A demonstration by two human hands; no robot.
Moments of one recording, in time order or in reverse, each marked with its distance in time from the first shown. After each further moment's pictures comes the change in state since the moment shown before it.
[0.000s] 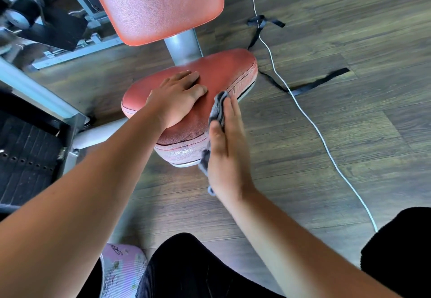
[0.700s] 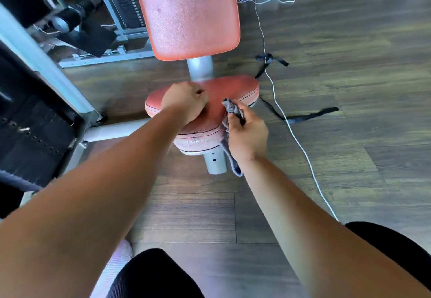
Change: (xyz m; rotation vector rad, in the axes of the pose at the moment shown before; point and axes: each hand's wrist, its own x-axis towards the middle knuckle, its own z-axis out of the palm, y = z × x) left_hand -0.060 0.034 -0.027 -0.087 0.339 -0.067; right_hand 0.019 -0.042 -0.043 -0.108 0.054 0.022
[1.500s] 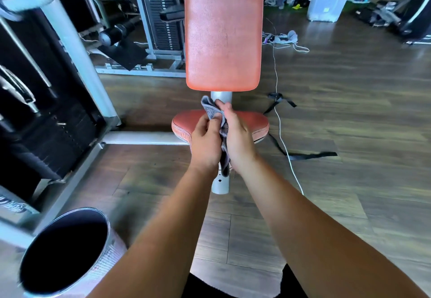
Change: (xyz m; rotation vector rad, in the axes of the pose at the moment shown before) left_hand -0.111 0.055 -0.042 -1.445 0.227 -0.327; right_hand -0.008 -0.104 0.018 0.360 -0.490 0.119
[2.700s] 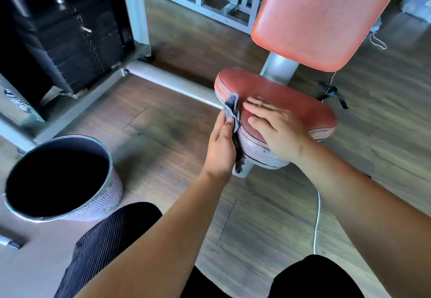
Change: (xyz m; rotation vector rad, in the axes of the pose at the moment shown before) left_hand 0.038 -0.111 -0.075 -0.168 0.172 -0.071; right_hand 0.088 0.077 -0.017 -1.261 -0.616 -0.337
